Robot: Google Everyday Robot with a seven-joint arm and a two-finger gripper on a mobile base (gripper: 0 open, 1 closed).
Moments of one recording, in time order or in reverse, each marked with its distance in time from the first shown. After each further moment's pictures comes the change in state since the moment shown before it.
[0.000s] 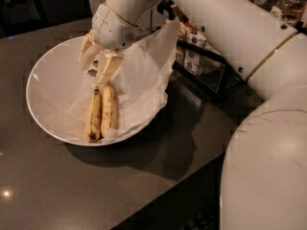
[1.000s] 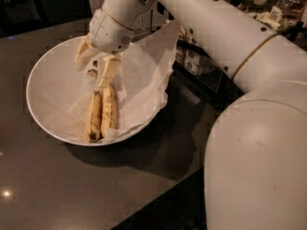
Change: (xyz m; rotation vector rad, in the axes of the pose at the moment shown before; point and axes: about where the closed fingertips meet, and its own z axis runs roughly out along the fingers) arm 0.008 -0.010 0.020 -0.039 -0.032 0.006
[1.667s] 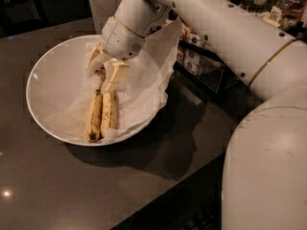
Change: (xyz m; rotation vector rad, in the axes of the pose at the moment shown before) arm 0.014 0.021 0.000 0.016 -0.011 0.059
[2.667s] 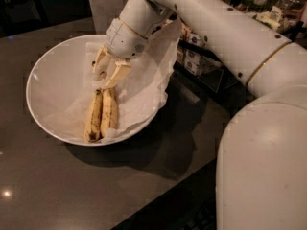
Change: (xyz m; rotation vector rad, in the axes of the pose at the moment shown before) arm 0.016 0.000 0.001 -0.008 -0.016 0.026
